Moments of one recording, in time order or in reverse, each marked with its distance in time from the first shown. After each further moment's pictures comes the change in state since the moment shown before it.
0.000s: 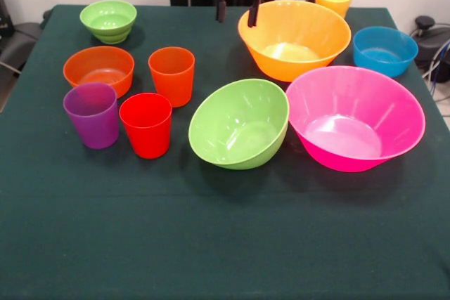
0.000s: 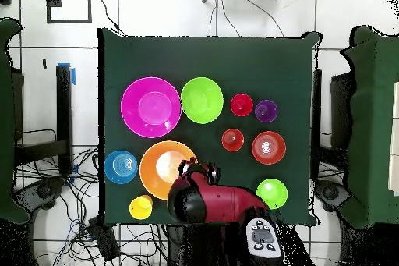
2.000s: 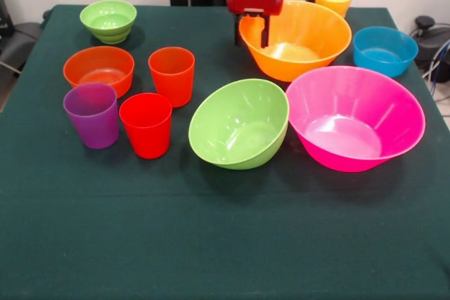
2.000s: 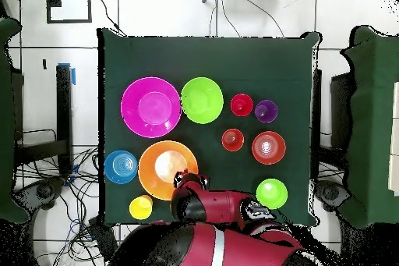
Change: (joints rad) arm -0.061 0.232 0.063 -0.001 -0.078 -0.162 0.000
